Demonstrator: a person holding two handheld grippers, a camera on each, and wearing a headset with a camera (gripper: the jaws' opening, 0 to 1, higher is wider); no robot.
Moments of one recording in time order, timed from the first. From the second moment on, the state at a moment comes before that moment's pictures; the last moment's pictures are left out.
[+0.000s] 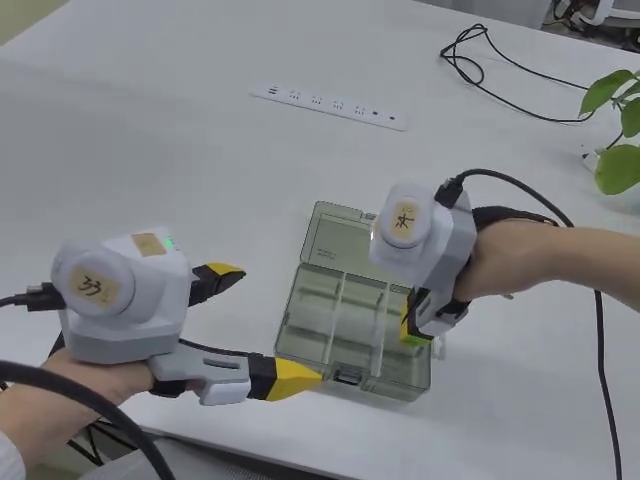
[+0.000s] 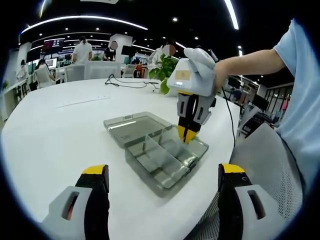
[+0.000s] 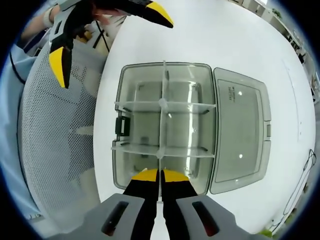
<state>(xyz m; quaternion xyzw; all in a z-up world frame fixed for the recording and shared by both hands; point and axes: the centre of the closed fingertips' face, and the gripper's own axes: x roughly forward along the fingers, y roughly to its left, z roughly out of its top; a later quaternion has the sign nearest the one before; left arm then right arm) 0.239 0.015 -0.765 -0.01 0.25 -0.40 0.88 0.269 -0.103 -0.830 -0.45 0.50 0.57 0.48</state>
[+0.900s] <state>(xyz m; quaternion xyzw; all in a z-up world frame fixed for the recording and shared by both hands) 0.235 0.016 -0.764 -0.01 0.26 -0.40 0.88 0.264 -0.110 -0.803 -0.33 0.41 0.59 0.61</state>
